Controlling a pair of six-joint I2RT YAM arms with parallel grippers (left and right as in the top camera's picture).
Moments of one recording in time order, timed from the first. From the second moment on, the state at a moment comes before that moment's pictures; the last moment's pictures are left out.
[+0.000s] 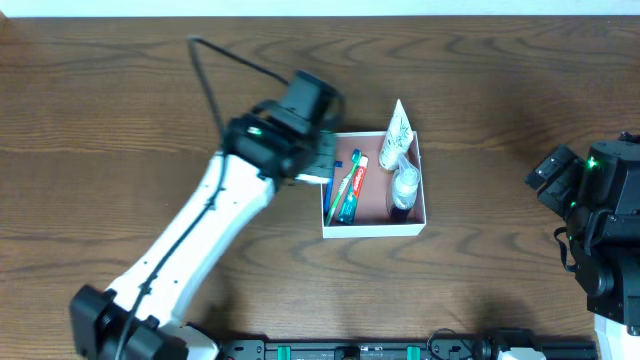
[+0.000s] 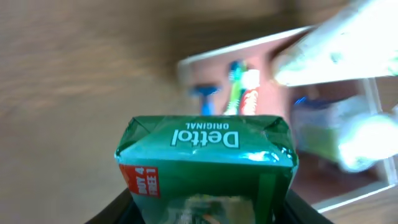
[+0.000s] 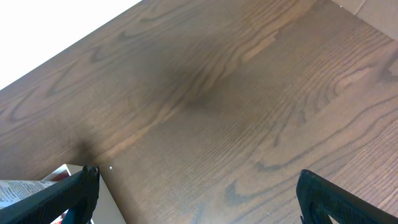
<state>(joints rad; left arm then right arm) -0.58 1.59 1.47 -0.98 -0.03 -0.34 0.00 0.94 1.25 -1.10 0.37 0.58</state>
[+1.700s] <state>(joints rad) -0.38 1.25 1.44 -1.05 -0.30 -0.35 0.00 0.94 1.25 -1.10 0.37 0.58</state>
